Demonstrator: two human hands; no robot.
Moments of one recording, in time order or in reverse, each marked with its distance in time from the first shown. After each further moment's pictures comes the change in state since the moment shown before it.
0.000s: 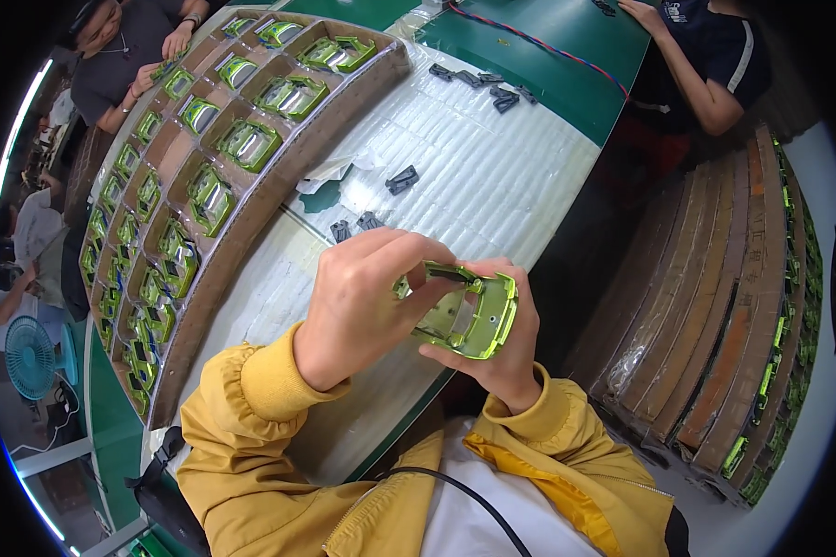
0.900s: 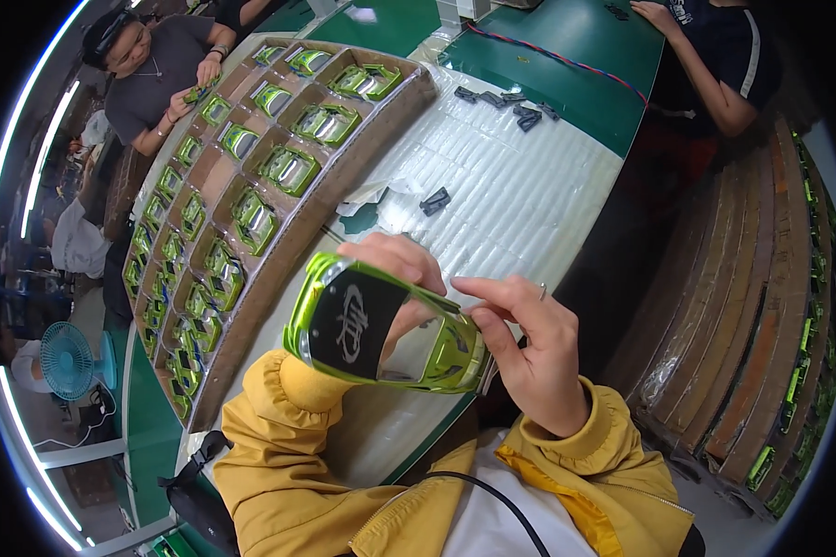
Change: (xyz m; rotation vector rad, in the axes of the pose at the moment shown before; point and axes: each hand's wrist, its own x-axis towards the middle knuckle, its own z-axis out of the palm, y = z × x) left_hand -0.007 -0.016 -0.011 -0.741 0.083 0.187; right_hand 0.026 -0.043 -0.002 -0.238 -0.036 0.002
